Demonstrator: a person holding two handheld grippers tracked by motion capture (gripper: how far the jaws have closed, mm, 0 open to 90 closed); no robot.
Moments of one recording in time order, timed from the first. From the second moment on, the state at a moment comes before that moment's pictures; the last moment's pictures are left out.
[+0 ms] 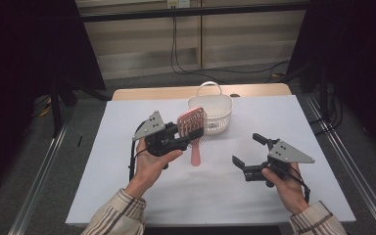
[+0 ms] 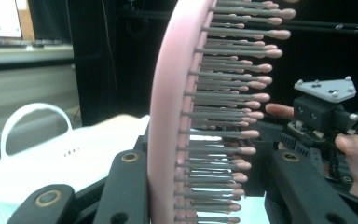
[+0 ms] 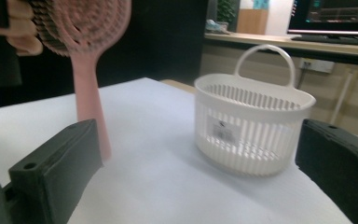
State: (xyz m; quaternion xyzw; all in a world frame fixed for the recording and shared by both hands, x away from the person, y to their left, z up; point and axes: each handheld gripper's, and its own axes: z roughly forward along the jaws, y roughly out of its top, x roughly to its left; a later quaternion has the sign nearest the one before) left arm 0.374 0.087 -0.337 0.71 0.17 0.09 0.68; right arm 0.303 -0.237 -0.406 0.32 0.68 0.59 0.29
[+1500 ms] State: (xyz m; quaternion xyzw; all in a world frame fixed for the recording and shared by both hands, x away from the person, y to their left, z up) left arm 0.425 0.094 -0.298 0.69 0.22 0.16 0.67; right arm 0.262 -0.302 -0.423 0.41 0.62 0.55 0.38
